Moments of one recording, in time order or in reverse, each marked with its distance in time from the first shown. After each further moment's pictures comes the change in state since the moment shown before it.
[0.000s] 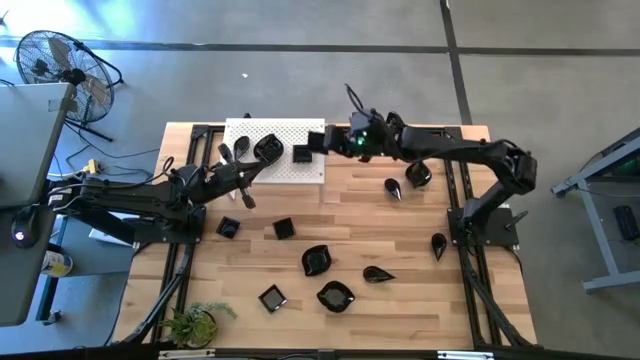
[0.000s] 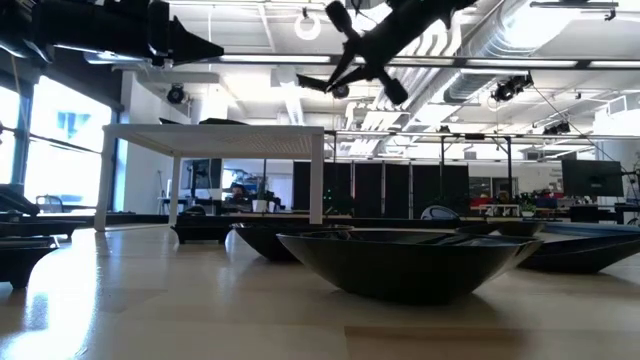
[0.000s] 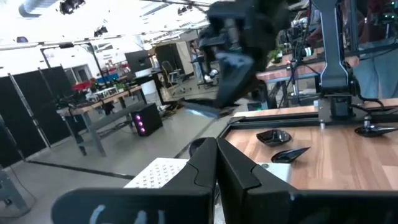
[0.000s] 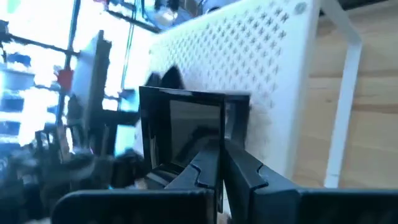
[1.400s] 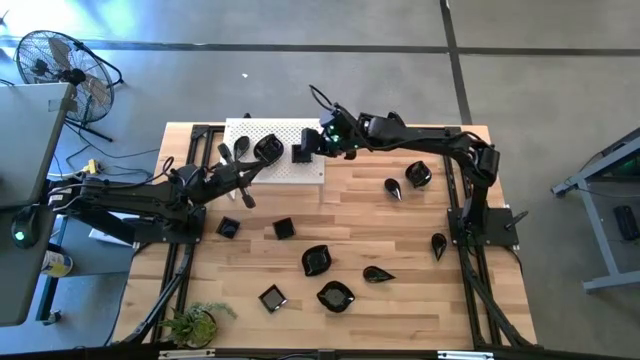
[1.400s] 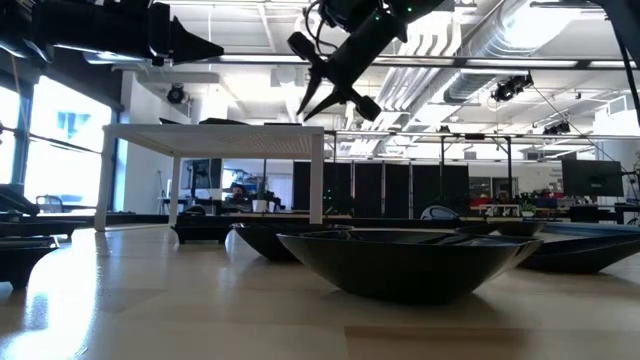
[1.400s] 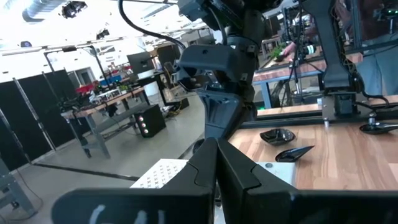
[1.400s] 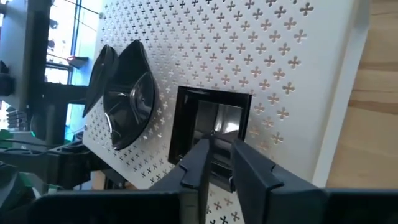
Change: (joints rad) left arm 0.000 0.000 0.000 0.004 -0.006 0.024; right arm -0.009 0.282 0.332 -0.250 -0.068 -0.087
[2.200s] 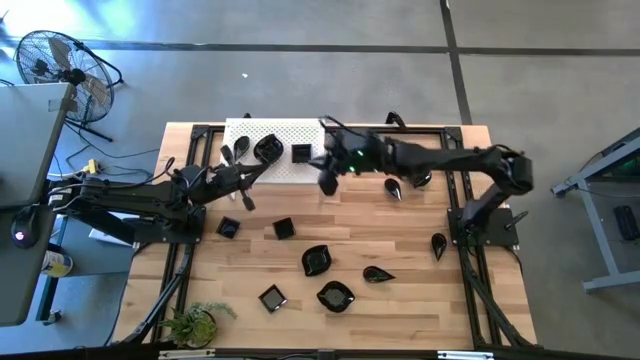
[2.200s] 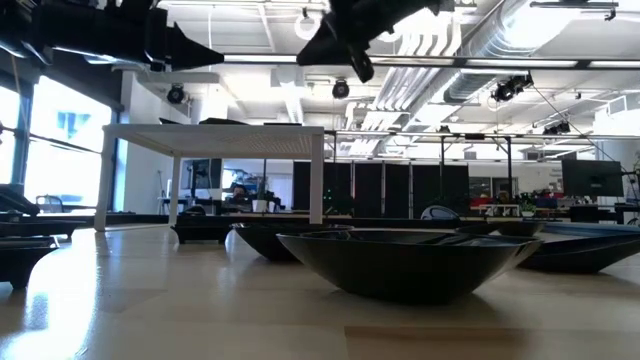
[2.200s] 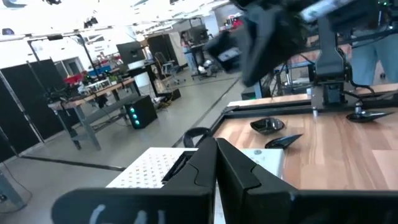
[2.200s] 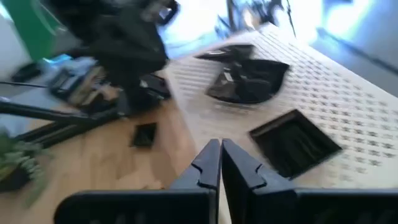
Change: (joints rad) left arm -0.001 0.000 -0.001 -0.057 0.024 -0.036; right arm 0.166 -0.265 -0.355 0.426 0.054 -0.867
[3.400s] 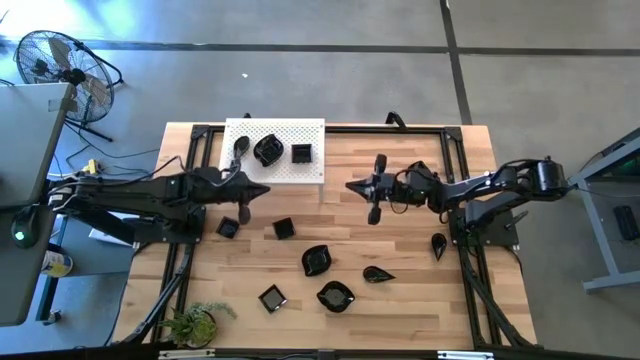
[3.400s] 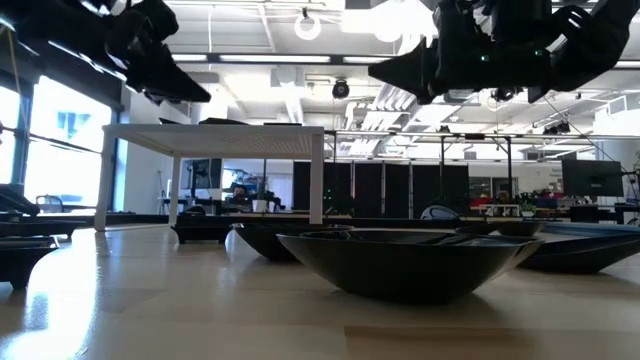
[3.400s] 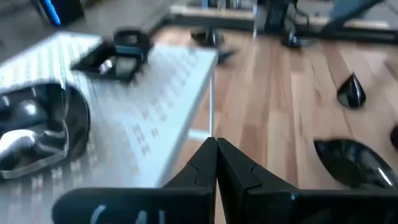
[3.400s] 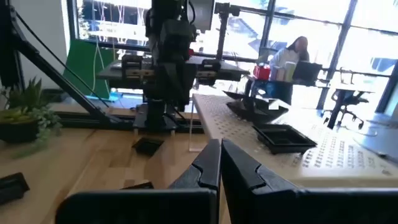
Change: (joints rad) left arm -0.003 0.001 0.128 -0.576 0.193 -0.349; right arm 0.057 -0.251 -0.877 1.079 -0.012 -0.387
